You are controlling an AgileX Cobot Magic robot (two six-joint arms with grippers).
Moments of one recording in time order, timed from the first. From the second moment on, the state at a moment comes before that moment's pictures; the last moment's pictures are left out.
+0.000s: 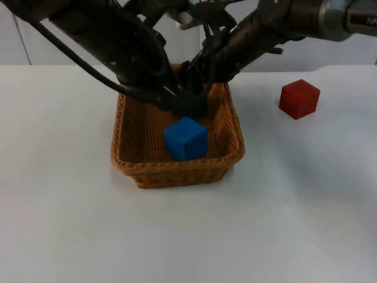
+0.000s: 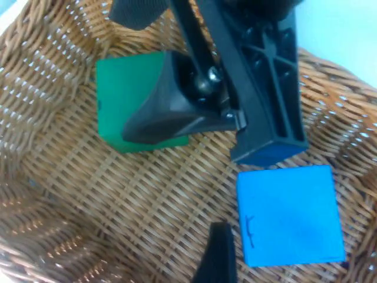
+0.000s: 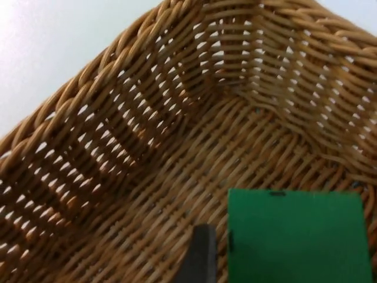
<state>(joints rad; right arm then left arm) 0.47 2.63 -2.31 0.52 0.67 -0.68 -0.40 1.93 -1.27 -0.56 0.43 0.91</state>
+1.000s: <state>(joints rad) 0.47 2.14 -2.32 0.33 0.99 -0.51 -0.40 1.54 -1.27 -0.45 0.55 0.78</state>
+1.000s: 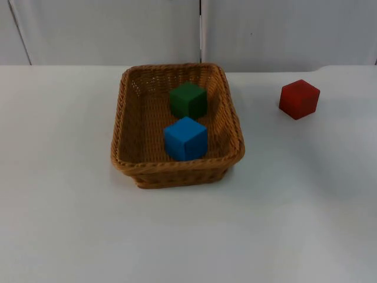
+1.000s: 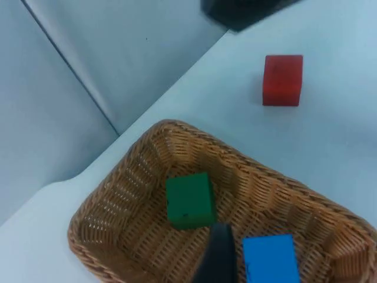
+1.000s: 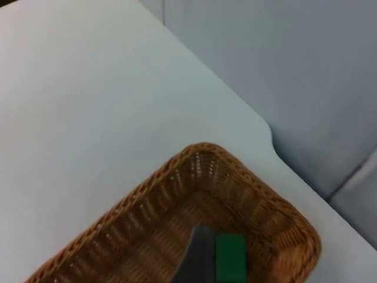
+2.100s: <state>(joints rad) 0.46 1.84 -1.88 0.27 0.94 -0.40 -0.40 1.27 -1.09 -0.45 0.60 0.69</state>
